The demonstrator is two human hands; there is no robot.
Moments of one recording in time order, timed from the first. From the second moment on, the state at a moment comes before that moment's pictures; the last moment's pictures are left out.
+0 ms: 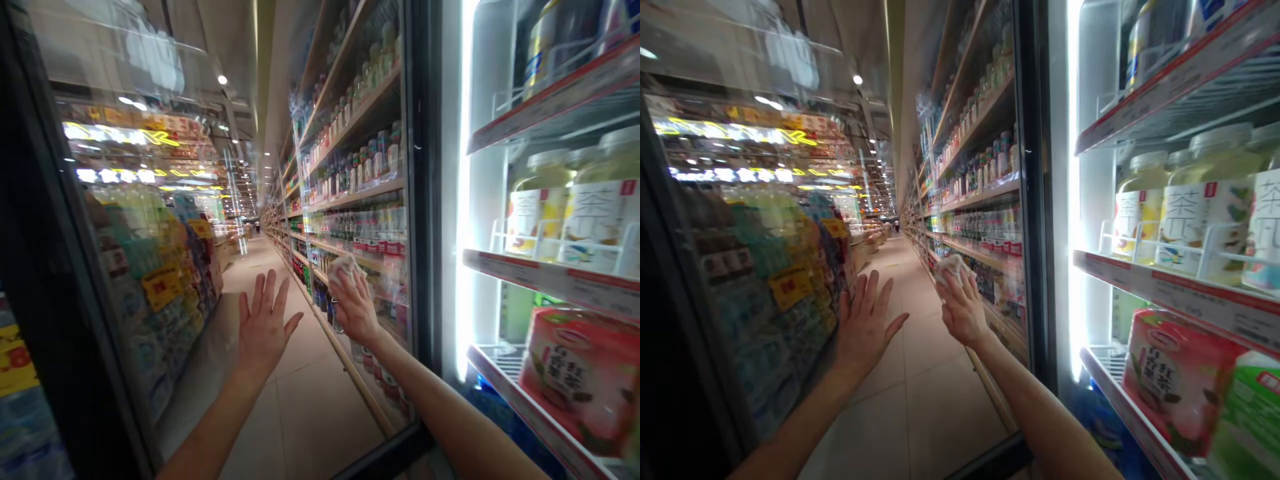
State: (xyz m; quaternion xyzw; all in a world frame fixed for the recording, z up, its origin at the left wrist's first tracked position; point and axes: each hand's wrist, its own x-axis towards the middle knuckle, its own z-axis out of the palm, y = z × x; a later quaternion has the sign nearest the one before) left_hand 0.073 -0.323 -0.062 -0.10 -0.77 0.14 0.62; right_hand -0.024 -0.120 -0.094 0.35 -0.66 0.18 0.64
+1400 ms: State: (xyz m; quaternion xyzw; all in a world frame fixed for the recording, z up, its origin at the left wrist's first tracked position) left_hand 0.070 -0.333 -0.018 -0.11 -0.75 0.12 0.64; right_hand -0.019 -0.154 0.008 0.35 -0.63 0.17 0.67
